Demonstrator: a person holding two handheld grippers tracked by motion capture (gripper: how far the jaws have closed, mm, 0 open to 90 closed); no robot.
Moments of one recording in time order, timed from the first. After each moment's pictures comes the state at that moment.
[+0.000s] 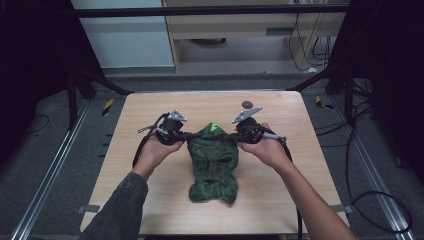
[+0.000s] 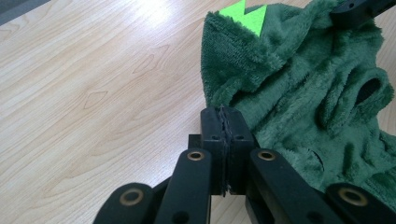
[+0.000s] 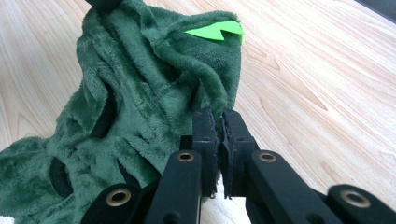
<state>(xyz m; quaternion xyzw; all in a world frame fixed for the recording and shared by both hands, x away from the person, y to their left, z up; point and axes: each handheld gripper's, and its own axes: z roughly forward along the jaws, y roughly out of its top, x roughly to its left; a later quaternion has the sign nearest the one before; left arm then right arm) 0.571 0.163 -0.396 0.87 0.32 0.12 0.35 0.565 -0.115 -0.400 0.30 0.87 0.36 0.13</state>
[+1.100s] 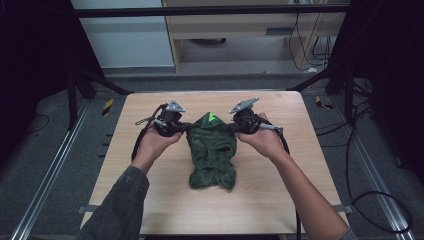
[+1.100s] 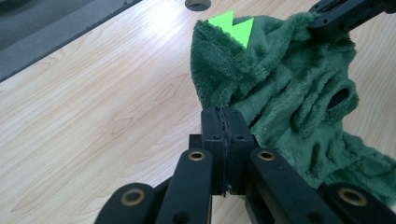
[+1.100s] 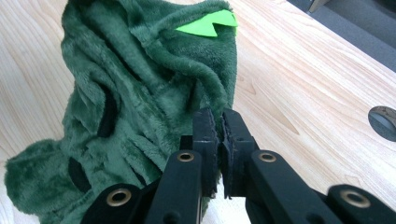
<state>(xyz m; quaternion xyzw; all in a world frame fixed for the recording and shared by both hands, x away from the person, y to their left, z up) 0.578 0.162 -0.372 0.86 0.32 0.15 0.37 0.584 -0.108 -0.384 0.31 0.87 0.36 0.16</state>
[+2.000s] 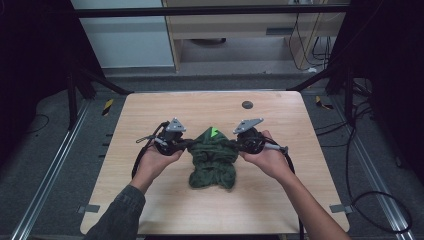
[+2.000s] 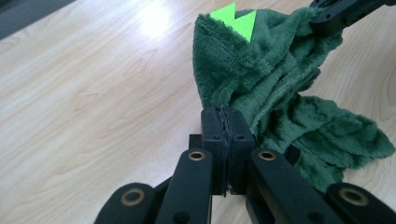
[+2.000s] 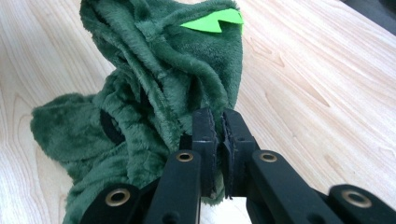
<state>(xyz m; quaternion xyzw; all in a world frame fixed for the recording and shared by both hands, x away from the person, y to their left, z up) 0.538 0.161 -0.403 0.87 0.30 0.14 0.37 0.539 -0.118 -0.413 0.28 0.87 0.37 0.16</state>
